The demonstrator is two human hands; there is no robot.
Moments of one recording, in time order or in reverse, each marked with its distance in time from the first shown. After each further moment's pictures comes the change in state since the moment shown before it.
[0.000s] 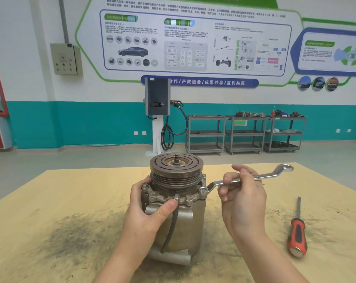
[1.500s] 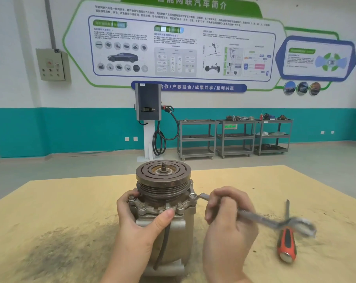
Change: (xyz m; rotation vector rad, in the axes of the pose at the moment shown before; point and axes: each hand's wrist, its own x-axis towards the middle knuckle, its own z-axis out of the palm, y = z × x) left_hand -0.002 0.006 0.019 -0.071 0.109 -0.061; right_hand -0.041 0.013 0.009 -0.207 0.078 -0.459
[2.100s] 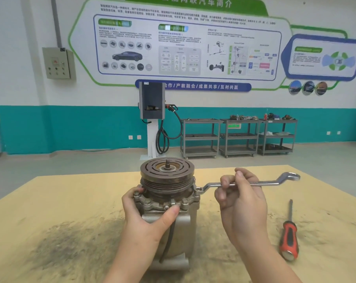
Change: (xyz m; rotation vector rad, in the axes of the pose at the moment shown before) left_hand -0.005 0.003 0.002 0.041 0.010 -0.016; right_hand 0.047 -0.007 -0.014 0.253 -0.098 0.537
